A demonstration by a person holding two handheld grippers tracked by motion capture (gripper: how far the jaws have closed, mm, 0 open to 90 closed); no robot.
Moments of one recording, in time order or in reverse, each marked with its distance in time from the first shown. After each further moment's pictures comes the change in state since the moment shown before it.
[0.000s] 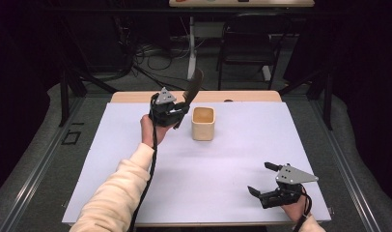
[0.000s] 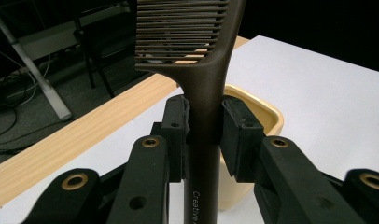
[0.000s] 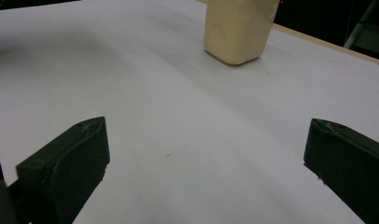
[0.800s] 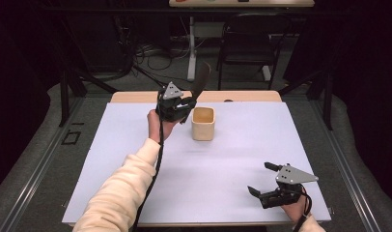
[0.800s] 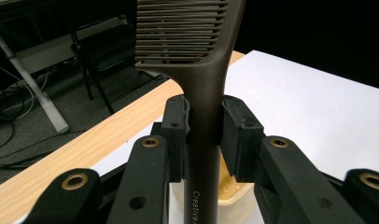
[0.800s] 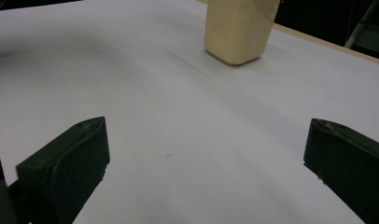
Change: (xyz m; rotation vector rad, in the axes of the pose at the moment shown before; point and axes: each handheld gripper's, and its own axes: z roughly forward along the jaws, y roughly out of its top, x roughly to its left) left arm -0.008 0.019 0.012 -0.036 -0.009 0.012; right arm 0.000 0.000 0.000 -0.001 0.002 0.001
